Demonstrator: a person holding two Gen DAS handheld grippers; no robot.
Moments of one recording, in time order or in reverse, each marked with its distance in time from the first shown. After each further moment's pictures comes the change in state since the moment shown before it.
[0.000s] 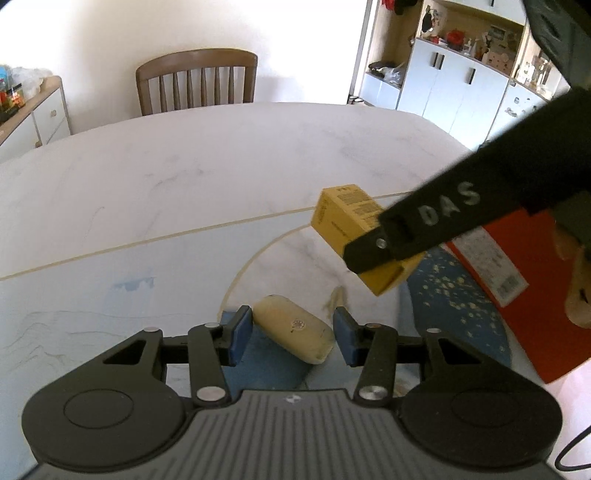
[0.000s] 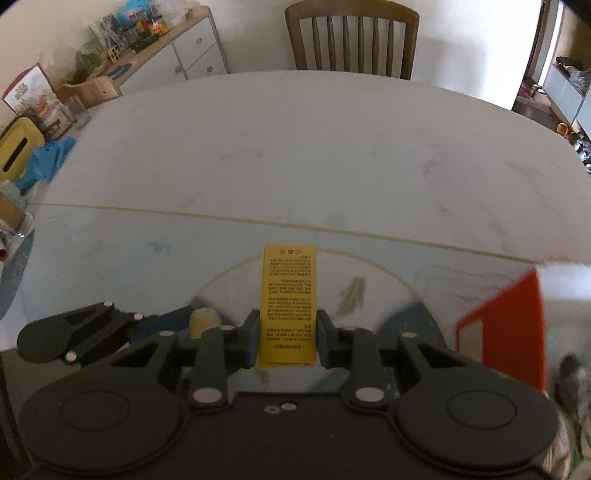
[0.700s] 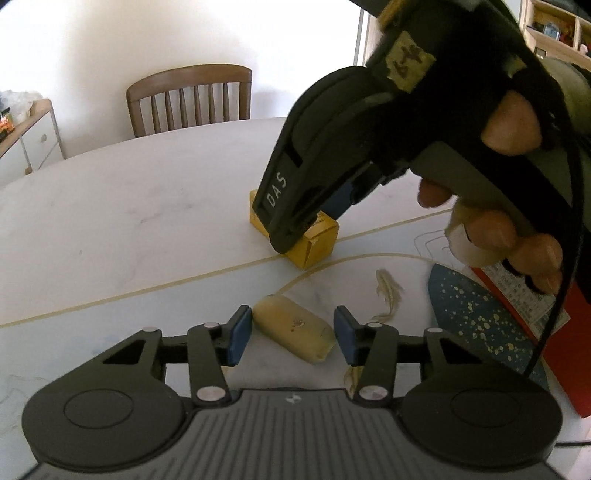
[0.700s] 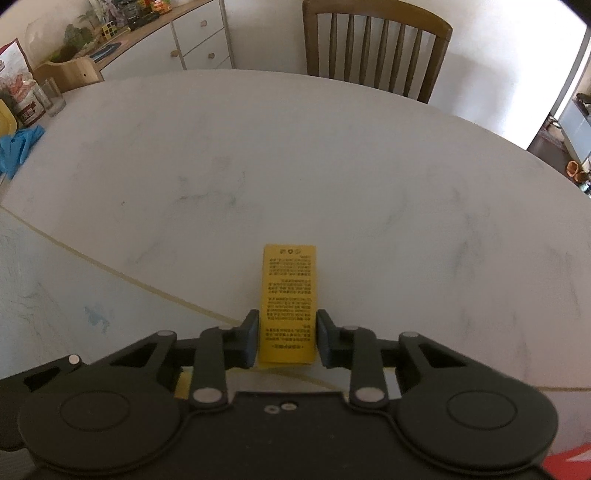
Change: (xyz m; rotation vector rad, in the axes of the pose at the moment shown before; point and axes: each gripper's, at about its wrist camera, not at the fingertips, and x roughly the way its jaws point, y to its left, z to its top) left arm 0.046 -0.002 0.031 0.041 -0.048 0.018; right arm 0.076 -0.006 0.077 -0.115 0.031 -0.053
